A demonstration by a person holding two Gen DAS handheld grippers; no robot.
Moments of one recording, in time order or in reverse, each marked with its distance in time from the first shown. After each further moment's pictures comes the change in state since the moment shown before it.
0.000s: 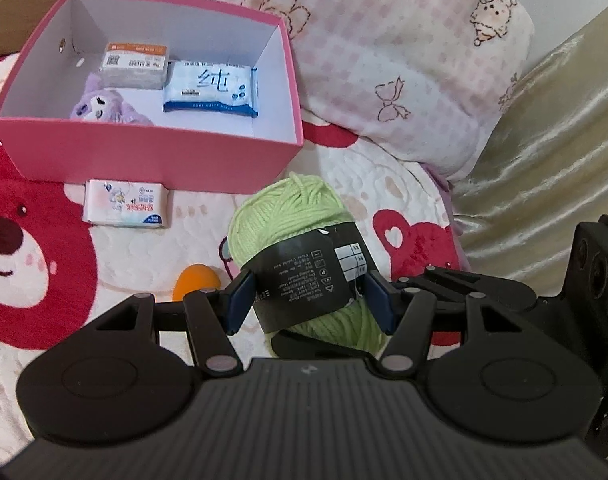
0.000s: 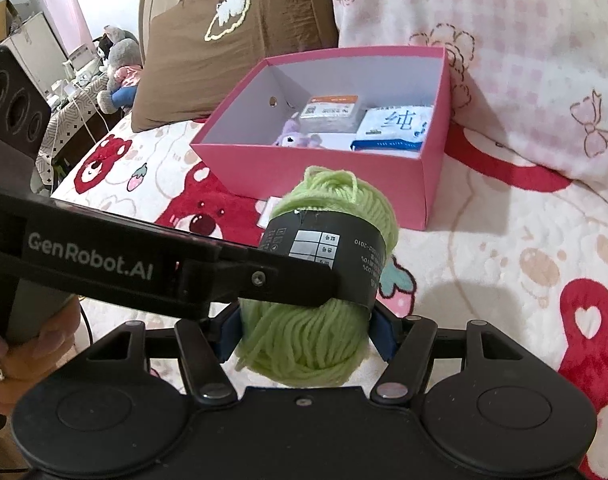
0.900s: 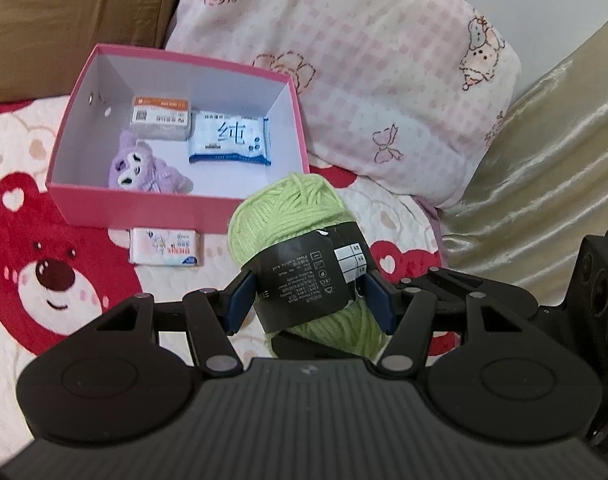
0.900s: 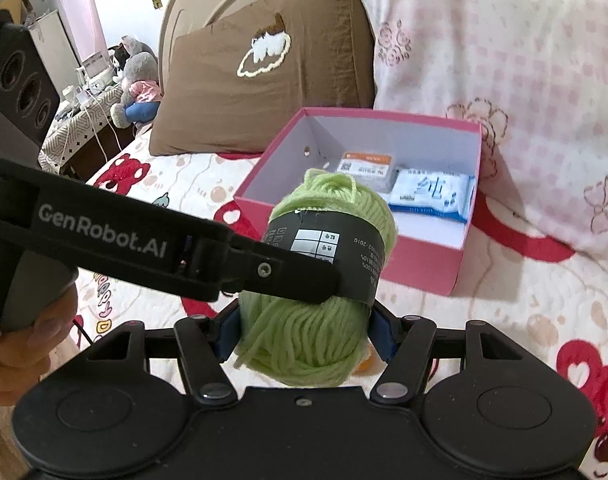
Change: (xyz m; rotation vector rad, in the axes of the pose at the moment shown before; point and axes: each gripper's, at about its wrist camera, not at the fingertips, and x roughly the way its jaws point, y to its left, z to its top) left arm -0.073 0.009 0.044 0.012 -0.027 -0.002; right arm -0.026 0.059 0.048 -0.065 -0.065 -0.028
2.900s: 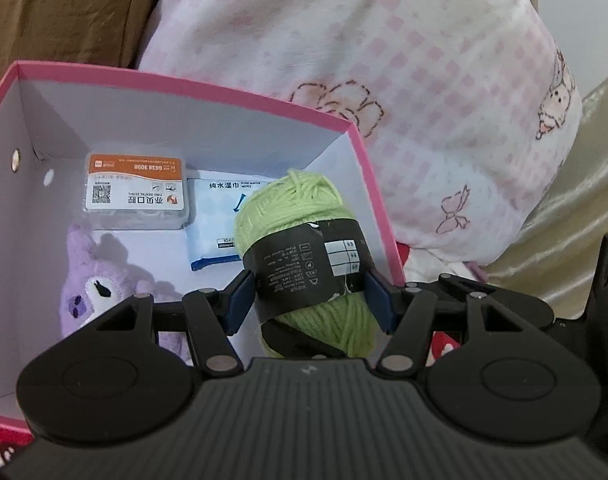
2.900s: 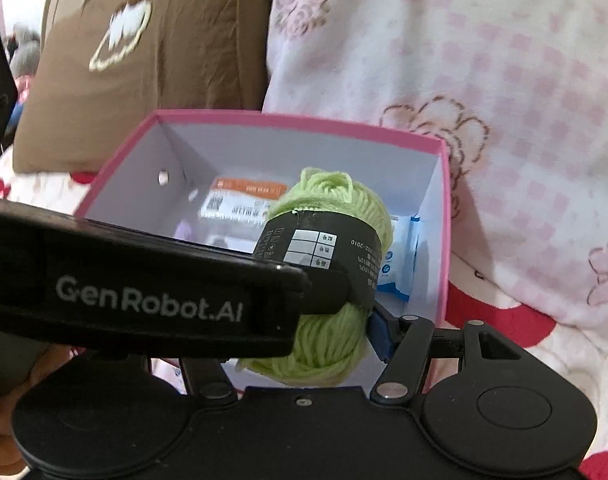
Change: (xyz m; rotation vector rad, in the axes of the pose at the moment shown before) left arm 0.155 0.097 0.099 0.012 -0.037 -0.098; right arm 0.162 -0.060 0.074 0.036 0.043 -0.295
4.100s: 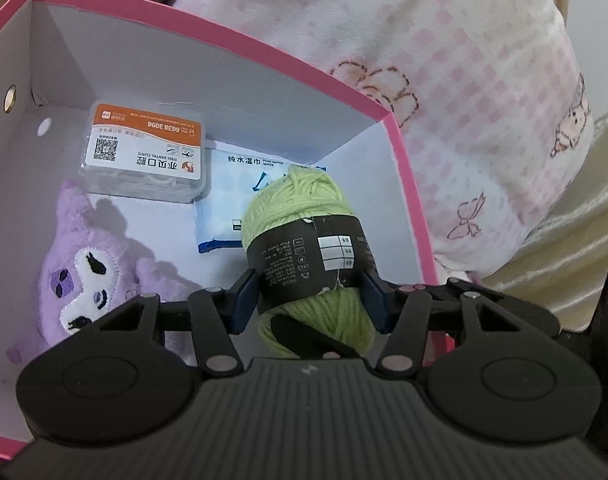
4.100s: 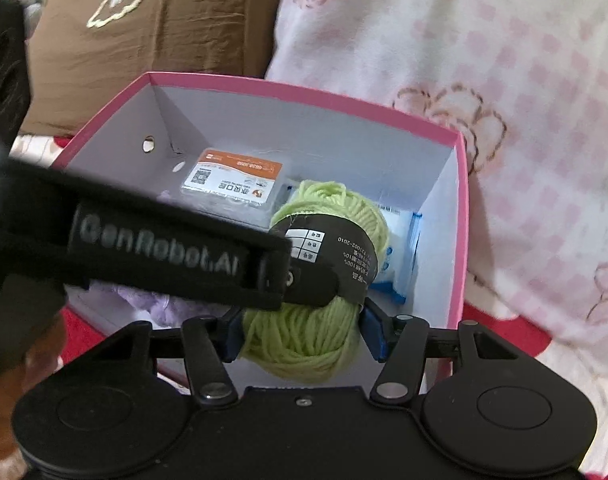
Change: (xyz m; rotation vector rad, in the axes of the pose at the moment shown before) left arm 0.024 0.032 -0.013 -0.087 0.003 -0.046; right arm 0.019 0.005 -0.012 -0.066 0.025 -0.055
